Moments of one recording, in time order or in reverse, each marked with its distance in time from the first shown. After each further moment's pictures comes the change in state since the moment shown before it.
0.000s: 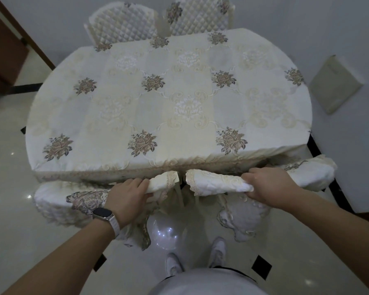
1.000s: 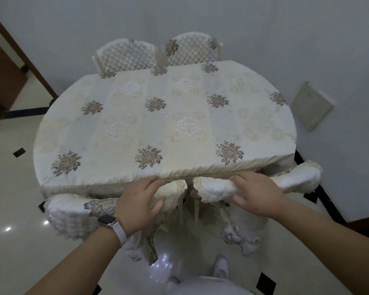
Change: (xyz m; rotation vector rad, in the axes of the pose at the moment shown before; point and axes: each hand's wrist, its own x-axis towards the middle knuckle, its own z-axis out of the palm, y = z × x) left_hand -0.018 0.001 -0.058 -0.360 0.148 -0.009; right_hand -0.016 -0.063 -0.034 0.156 0.114 0.084
